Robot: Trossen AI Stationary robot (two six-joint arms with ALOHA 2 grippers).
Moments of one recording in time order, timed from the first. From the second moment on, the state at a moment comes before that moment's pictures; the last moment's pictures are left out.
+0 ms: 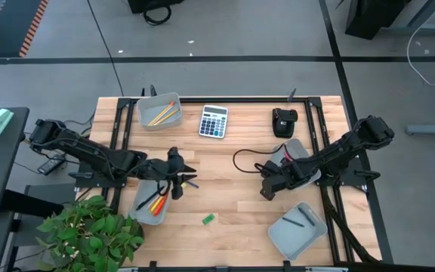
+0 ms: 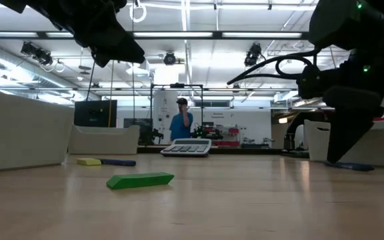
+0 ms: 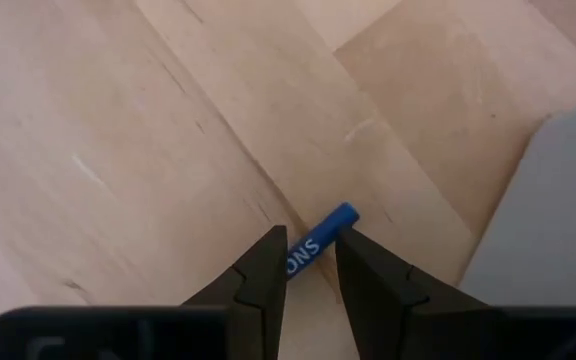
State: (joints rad) left arm -0.28 1.19 0.65 0.01 -0.37 -0.32; right arm 0.34 1.48 0.64 -0.52 0.31 0.99
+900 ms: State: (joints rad) left arm -0.34 1.19 0.65 0.01 -0.51 -0.45; right arm 0.34 1.48 0.64 -0.53 0.30 0.66
